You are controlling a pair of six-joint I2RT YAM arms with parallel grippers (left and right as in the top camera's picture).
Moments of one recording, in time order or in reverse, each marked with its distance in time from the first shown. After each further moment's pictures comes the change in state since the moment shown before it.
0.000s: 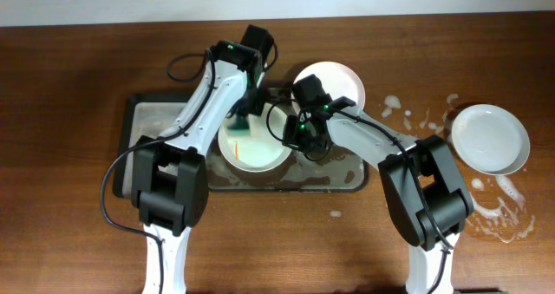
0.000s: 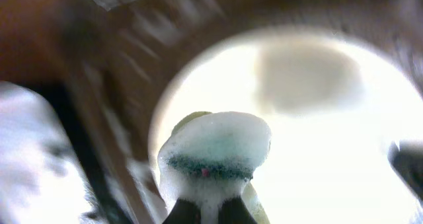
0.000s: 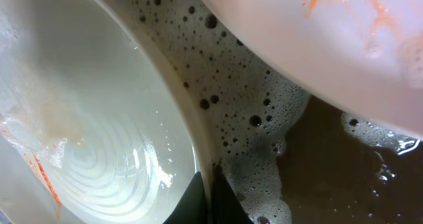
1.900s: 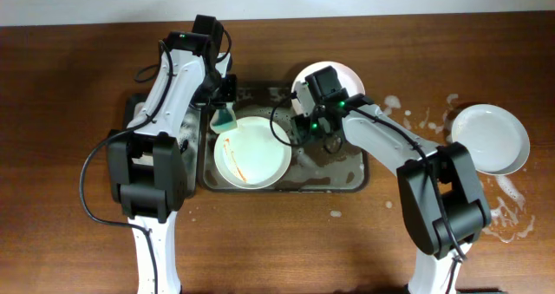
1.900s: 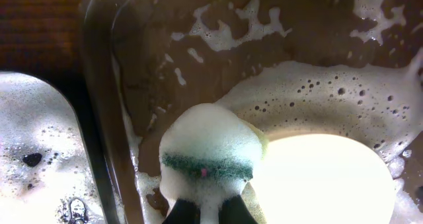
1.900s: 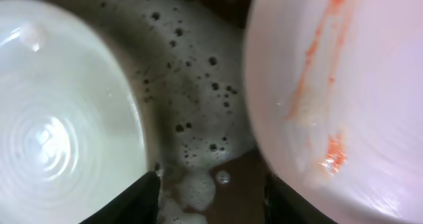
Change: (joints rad) left arm 0.196 0.045 0.036 -0.008 0.283 -0.053; right arm -0.052 -0.083 -0.039 0.068 0.019 -0.663
